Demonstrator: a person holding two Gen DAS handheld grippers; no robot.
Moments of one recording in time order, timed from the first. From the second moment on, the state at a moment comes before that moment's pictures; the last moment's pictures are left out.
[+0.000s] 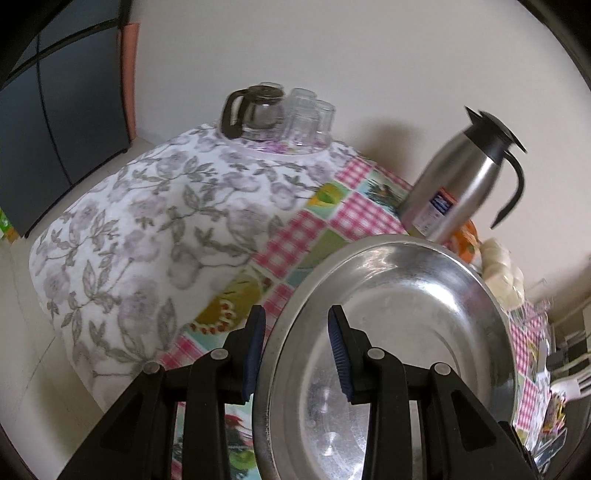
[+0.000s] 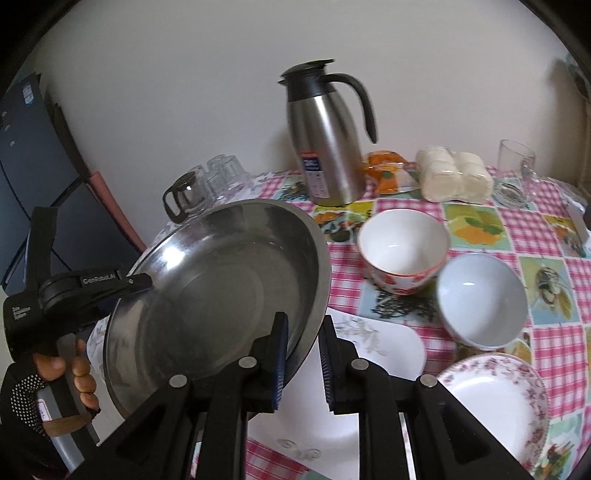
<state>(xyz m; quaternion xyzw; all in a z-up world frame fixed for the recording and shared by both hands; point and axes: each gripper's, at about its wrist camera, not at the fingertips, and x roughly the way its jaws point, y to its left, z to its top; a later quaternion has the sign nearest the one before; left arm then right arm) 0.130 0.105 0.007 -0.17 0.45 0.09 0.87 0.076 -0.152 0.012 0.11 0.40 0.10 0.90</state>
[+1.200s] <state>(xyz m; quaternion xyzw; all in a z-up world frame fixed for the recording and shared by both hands) 0.118 -0.006 -0.018 -0.10 0.50 0.02 0.86 0.031 -0.252 -0.009 0.15 0.42 0.03 0.89</state>
